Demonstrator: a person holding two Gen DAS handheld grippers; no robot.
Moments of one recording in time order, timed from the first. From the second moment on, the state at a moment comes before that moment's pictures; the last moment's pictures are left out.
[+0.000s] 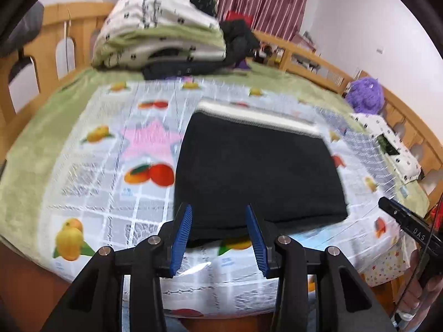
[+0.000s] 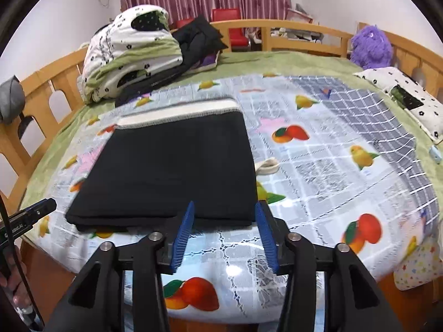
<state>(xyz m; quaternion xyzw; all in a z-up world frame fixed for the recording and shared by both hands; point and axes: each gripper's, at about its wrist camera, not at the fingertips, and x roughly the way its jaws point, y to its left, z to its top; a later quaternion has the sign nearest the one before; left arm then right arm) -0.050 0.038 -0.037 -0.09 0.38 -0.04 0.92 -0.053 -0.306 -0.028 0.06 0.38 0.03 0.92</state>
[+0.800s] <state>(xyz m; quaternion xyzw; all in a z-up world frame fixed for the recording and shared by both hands) -0.156 -0.020 0.049 -0.02 0.32 -0.01 0.95 -0.180 -0.308 0.059 0.04 0.30 0.00 0.95</state>
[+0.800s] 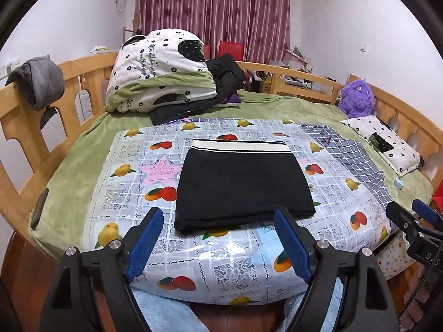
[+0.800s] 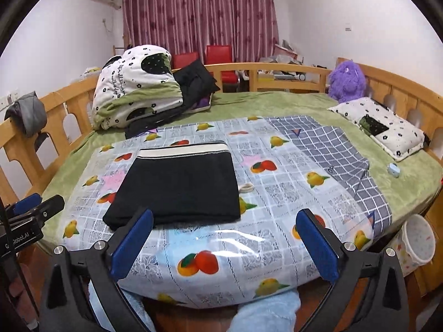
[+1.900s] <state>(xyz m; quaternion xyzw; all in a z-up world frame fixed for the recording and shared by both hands) -0.159 -0.027 0.045 -0.01 0.32 0.01 0.95 -0.182 -0.306 0.054 0.03 0.31 0.00 0.95</state>
